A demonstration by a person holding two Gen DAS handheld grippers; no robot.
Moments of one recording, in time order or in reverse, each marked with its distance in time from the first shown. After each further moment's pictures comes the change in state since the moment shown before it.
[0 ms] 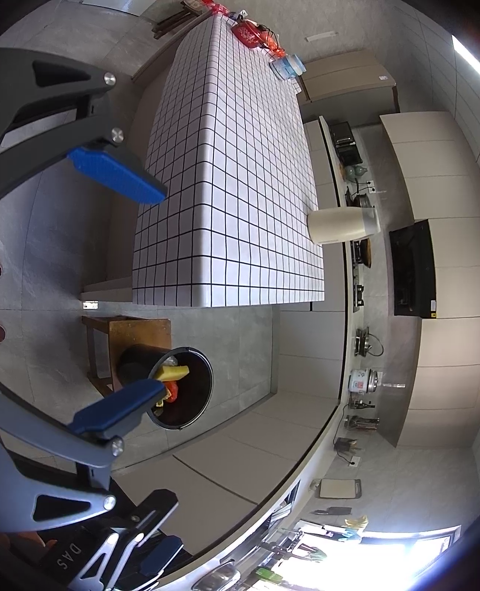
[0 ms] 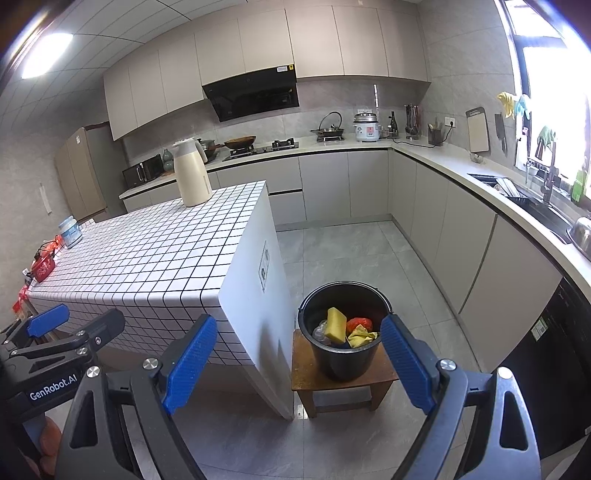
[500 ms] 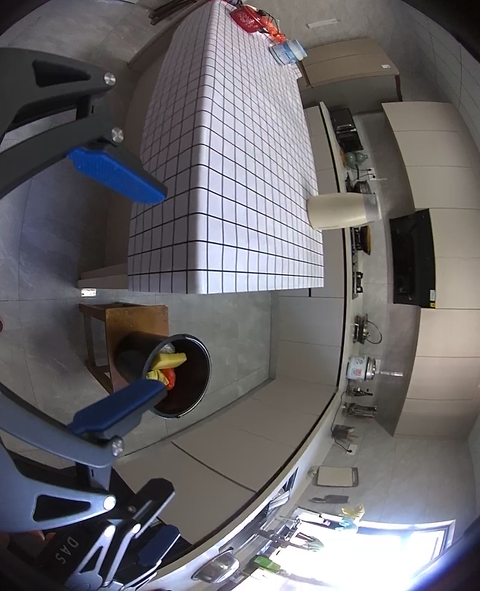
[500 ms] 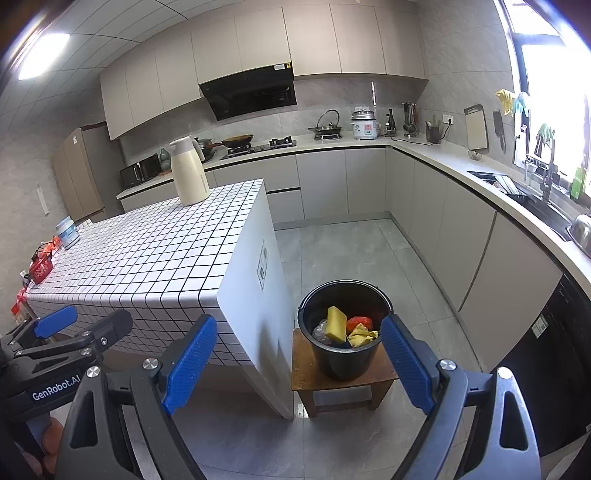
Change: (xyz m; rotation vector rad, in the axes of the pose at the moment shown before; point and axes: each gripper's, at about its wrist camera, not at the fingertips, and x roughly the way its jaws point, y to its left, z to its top) left arm 0.009 0.000 0.003 0.006 -0.011 -0.064; right arm 0.006 0.003 0.001 0.009 0.009 -0.006
